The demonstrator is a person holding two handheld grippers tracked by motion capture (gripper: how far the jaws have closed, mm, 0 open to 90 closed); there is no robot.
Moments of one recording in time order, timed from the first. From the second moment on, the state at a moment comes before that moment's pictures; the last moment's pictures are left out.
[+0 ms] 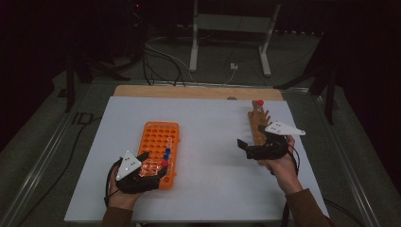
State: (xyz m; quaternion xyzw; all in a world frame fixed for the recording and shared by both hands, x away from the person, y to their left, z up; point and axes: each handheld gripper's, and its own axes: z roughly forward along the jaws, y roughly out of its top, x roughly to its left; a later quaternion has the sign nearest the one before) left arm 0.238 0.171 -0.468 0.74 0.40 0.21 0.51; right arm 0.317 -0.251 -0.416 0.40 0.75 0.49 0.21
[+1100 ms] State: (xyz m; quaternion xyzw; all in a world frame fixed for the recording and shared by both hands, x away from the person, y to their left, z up) left arm 0.242 0.190 -0.465 0.69 0.45 0.24 0.52; right arm 0.444 -0.294 -0.433 0.52 0.71 0.40 0.27
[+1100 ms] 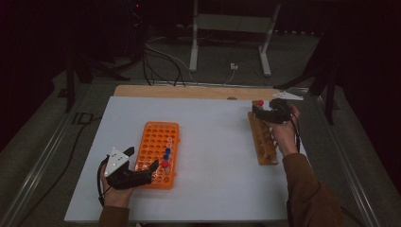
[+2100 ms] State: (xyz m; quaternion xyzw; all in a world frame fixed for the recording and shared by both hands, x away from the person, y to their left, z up) left arm 0.241 0.188 -0.462 0.69 0.45 0.24 0.52; right arm 0.435 -0.292 -0.416 0.49 0.69 0.40 0.34
